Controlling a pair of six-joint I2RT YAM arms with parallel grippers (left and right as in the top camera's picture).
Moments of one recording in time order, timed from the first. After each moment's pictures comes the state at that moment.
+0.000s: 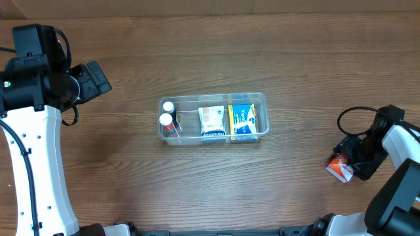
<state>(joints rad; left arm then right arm) 0.18 1.51 1.75 -1.34 -0.03 -0.33 -0.51 1.63 0.89 -0.90 -0.03 0.36</state>
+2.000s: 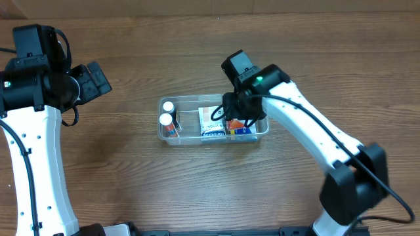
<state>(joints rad) 0.18 1.51 1.75 -1.34 -0.03 -0.33 0.55 1.85 1.56 -1.09 -0.03 0.48</state>
